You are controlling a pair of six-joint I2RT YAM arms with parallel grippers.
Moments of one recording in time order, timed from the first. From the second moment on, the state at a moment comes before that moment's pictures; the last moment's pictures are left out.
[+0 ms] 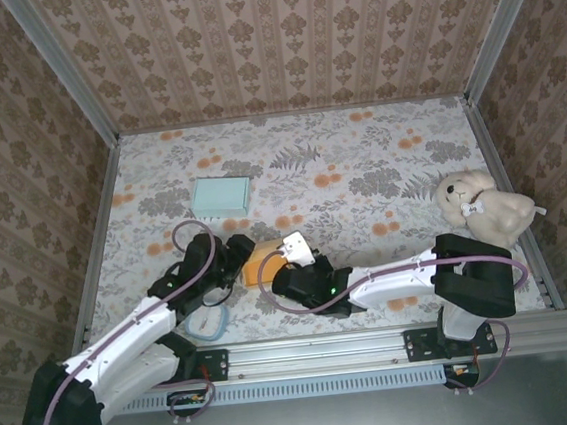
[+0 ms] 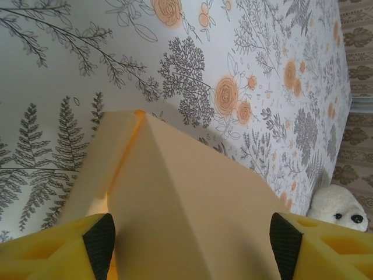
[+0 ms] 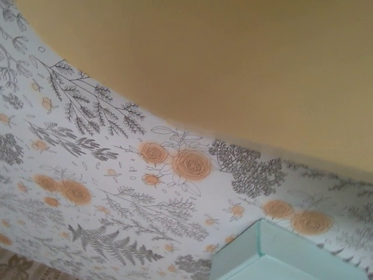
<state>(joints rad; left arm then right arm) -0.67 0.87 0.40 -0.23 0.03 -1.33 1.23 1.64 0.82 -0.03 0.88 0.48</state>
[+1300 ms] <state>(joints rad) -0.67 0.84 0.37 -0.28 -0.03 -1.33 1.16 1.26 0.88 -0.27 0.76 0.33</state>
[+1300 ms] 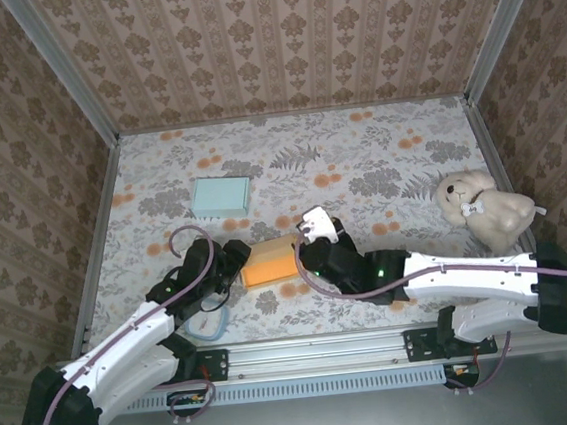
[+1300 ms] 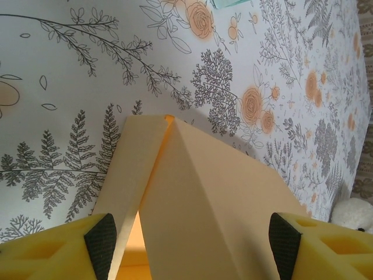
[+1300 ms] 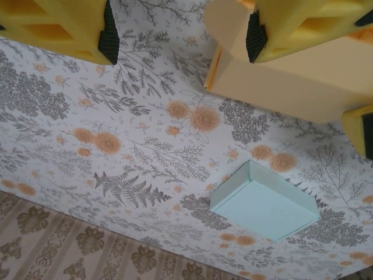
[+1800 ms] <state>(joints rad) -0.67 0.84 0.36 -0.28 -0.04 -1.32 1.10 1.53 0.90 -0.17 0.61 0.33</state>
